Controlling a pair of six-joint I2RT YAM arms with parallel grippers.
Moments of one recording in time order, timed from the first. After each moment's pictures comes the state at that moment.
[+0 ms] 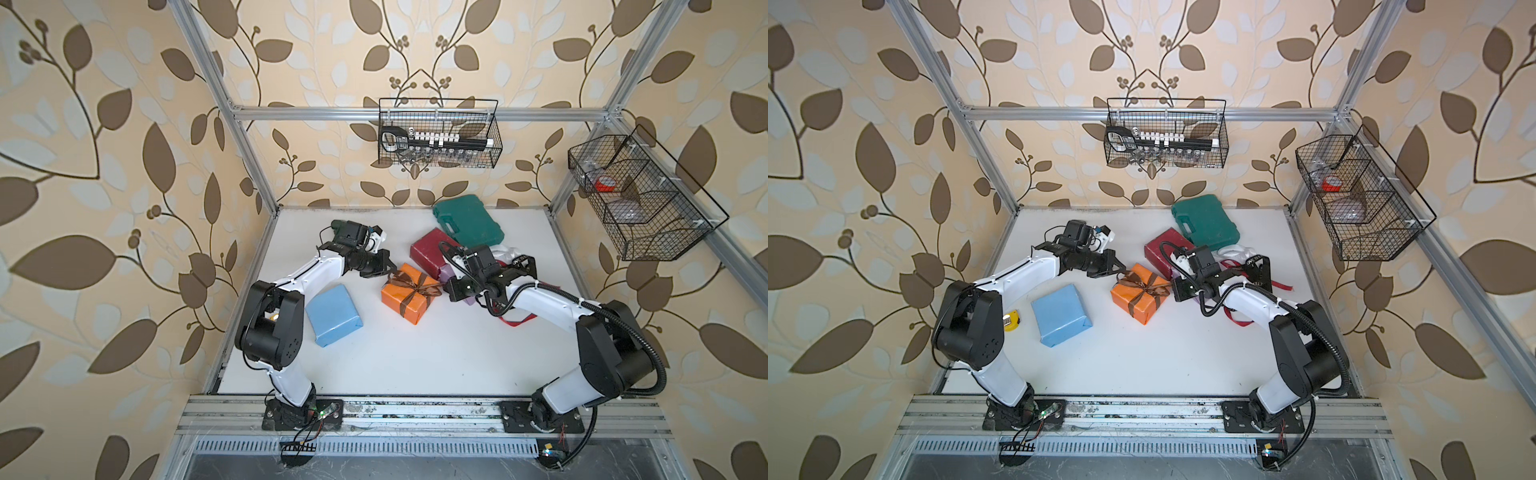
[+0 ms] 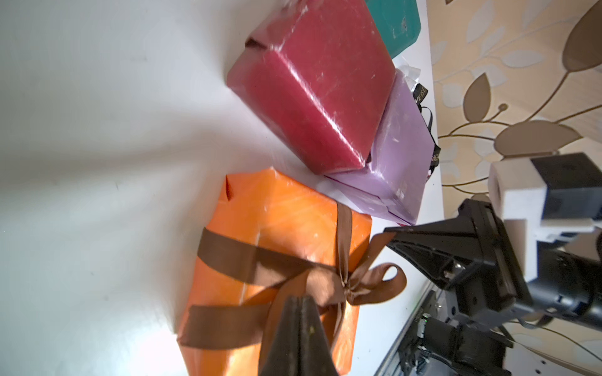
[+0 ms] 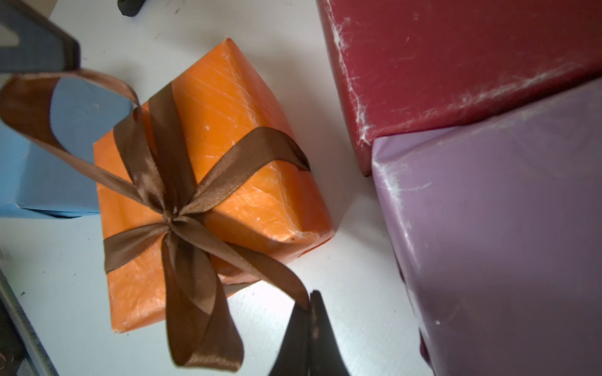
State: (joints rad) left arm -0.31 1.66 1.14 -0.42 0.63 -0.44; right arm 0.44 1.57 0.95 -0.30 -0.23 0.17
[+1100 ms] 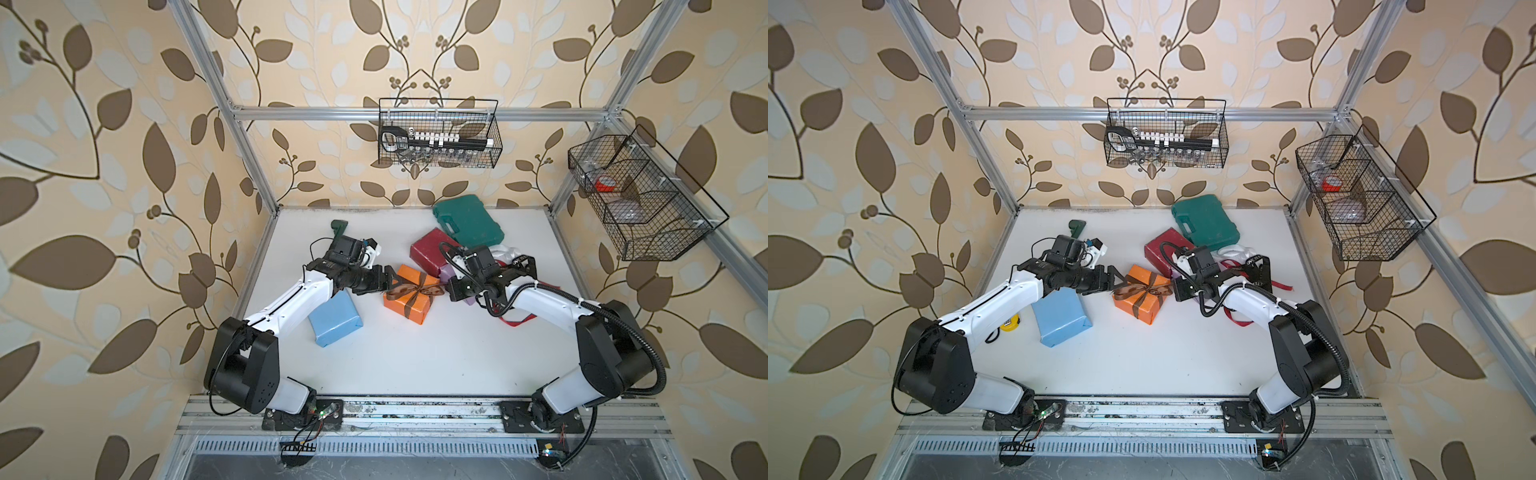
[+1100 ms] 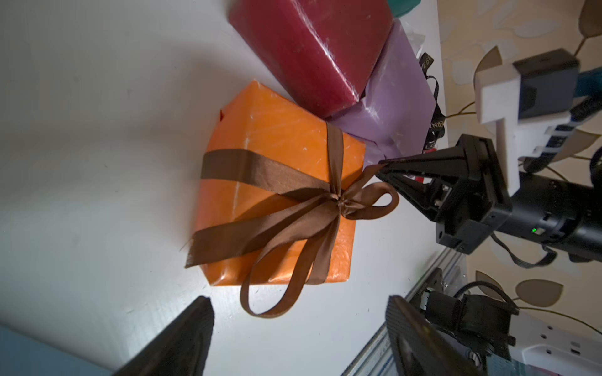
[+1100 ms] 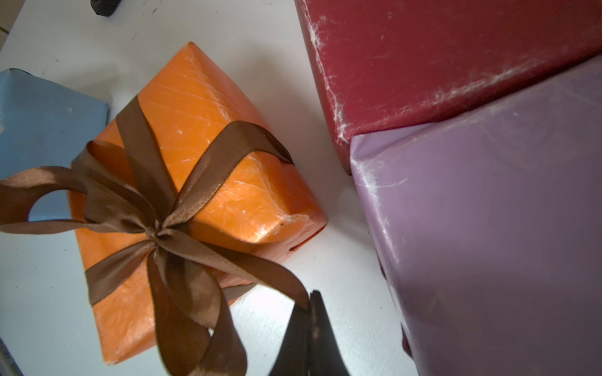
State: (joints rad) left arm -0.35 1.44 1.05 -0.51 0.50 -0.45; right arm 0.44 1.57 0.95 -0.30 -0.18 0.18
